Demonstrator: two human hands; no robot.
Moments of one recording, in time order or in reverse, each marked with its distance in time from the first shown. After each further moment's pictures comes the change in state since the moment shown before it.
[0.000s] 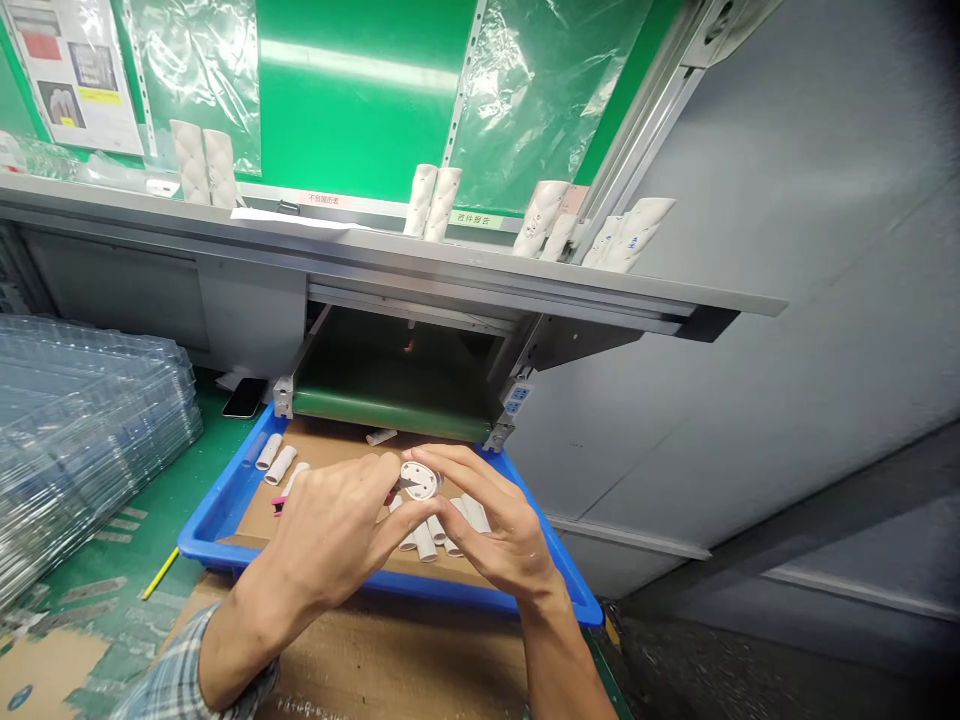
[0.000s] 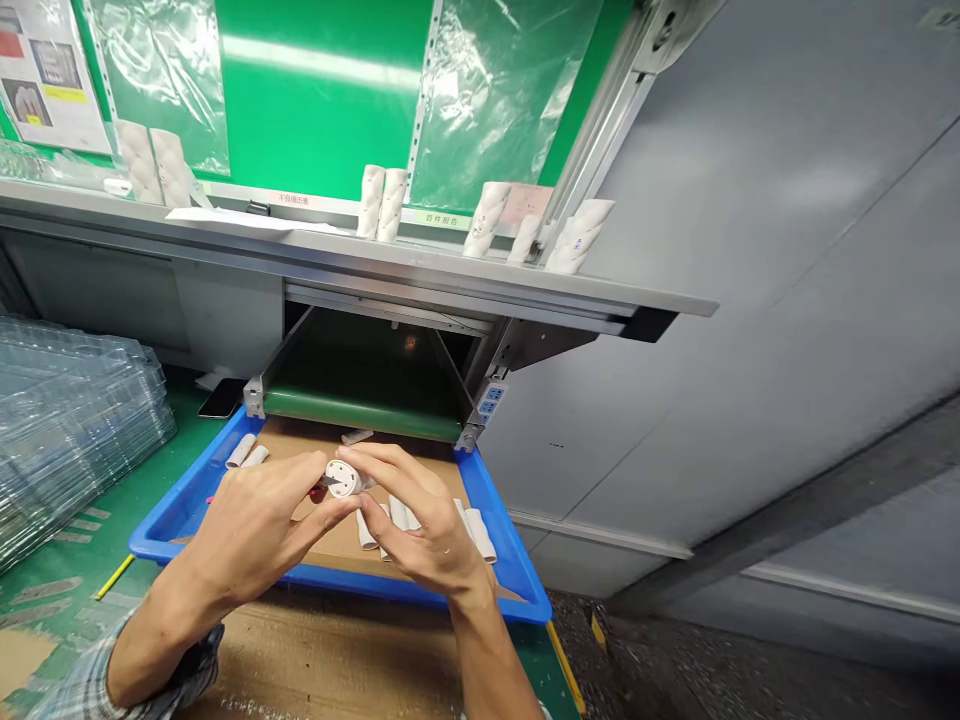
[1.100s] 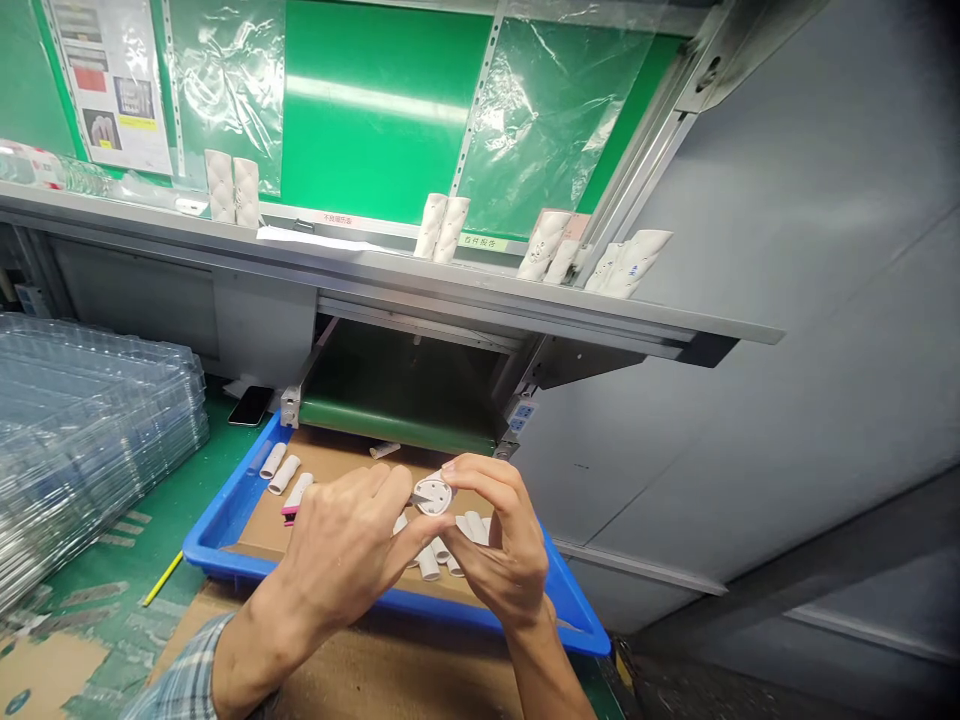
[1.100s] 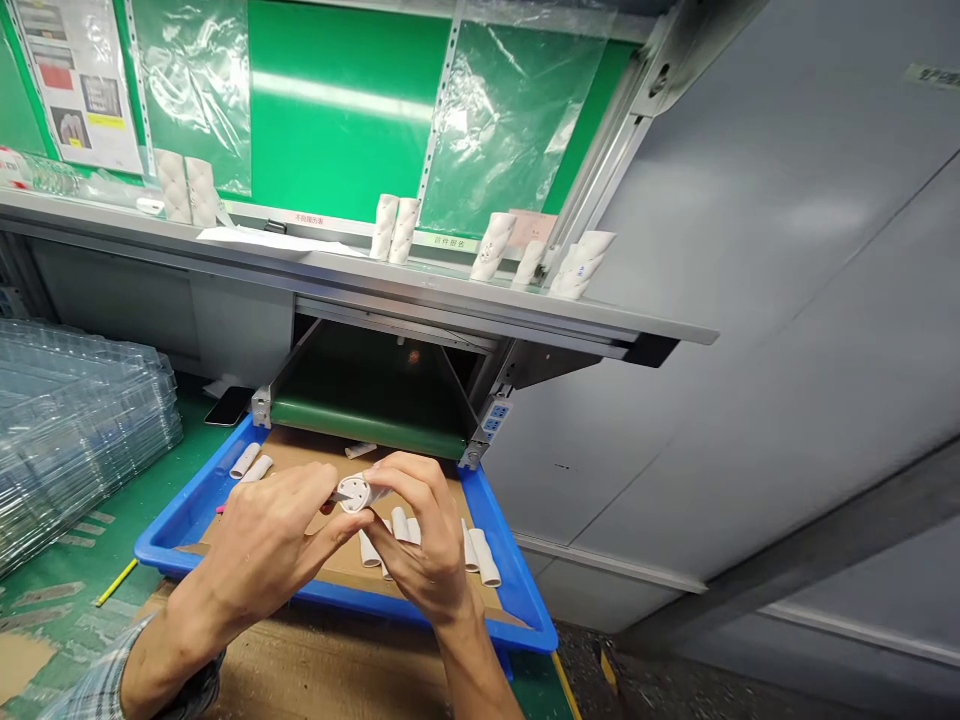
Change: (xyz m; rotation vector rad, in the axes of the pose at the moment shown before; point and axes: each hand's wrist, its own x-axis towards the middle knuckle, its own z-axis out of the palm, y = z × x) left_hand -0.002 0.008 0.003 0.089 0.130 0.030; right_hand -0.004 0.003 0.017 -0.225 0.292 -0.139
